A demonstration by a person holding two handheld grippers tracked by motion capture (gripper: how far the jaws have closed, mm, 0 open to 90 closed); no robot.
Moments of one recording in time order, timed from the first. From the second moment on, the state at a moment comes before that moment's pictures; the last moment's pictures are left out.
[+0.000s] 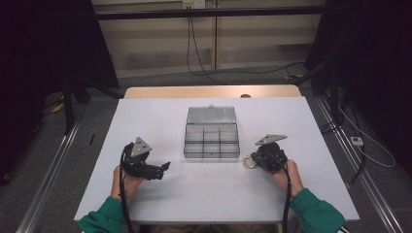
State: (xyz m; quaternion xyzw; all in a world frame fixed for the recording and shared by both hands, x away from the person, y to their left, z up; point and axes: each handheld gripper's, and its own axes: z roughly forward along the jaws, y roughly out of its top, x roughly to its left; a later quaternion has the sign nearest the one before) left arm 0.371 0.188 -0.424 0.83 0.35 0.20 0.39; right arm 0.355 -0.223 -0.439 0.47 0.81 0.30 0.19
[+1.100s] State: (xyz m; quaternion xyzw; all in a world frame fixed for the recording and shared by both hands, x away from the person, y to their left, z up) left arm 0.373 0.184 -0.424 0.83 0.34 0.20 0.39; right arm 0.342 -0.232 -0.411 0.46 0.78 0.35 0.22
